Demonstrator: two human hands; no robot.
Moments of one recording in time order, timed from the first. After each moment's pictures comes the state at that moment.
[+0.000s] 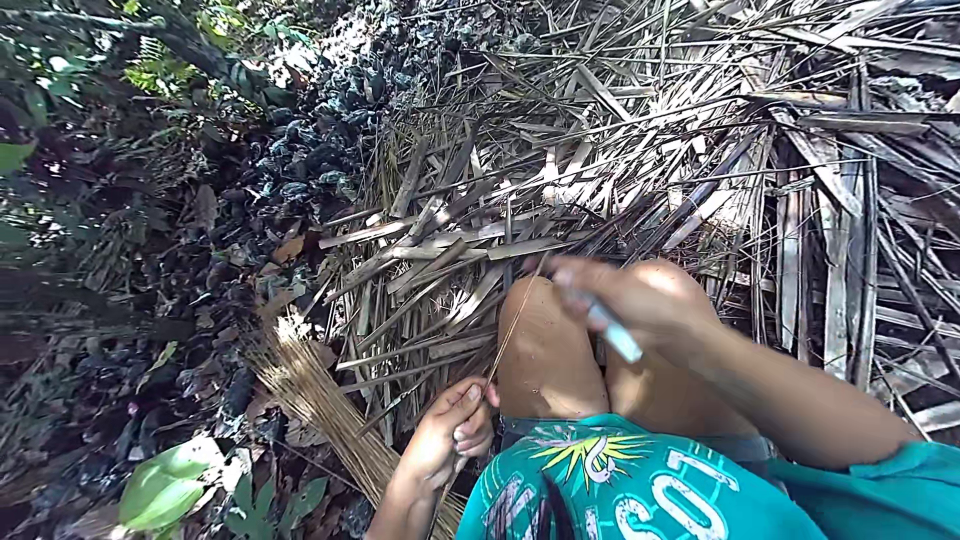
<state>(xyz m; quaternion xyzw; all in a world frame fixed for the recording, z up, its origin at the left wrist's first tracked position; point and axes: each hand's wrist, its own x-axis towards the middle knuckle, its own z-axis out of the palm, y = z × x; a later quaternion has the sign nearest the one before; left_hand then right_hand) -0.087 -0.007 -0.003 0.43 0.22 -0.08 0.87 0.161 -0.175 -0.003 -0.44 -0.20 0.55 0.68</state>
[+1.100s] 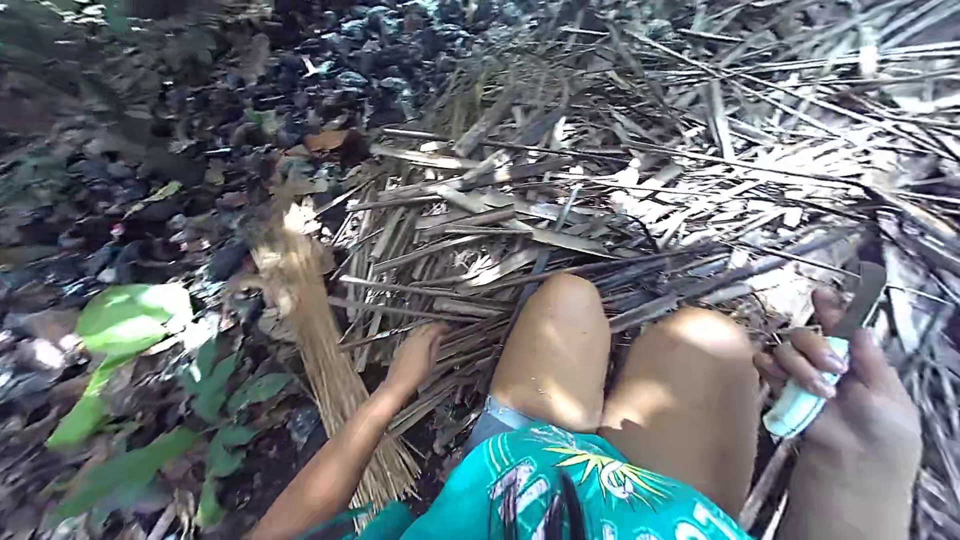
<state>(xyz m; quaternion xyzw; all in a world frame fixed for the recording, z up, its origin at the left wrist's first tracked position) -0.141 0.077 -0.142 0.89 0.36 -0.13 0.25 0.210 -0.275 -0.074 -0.35 -0.06 0.33 0.87</state>
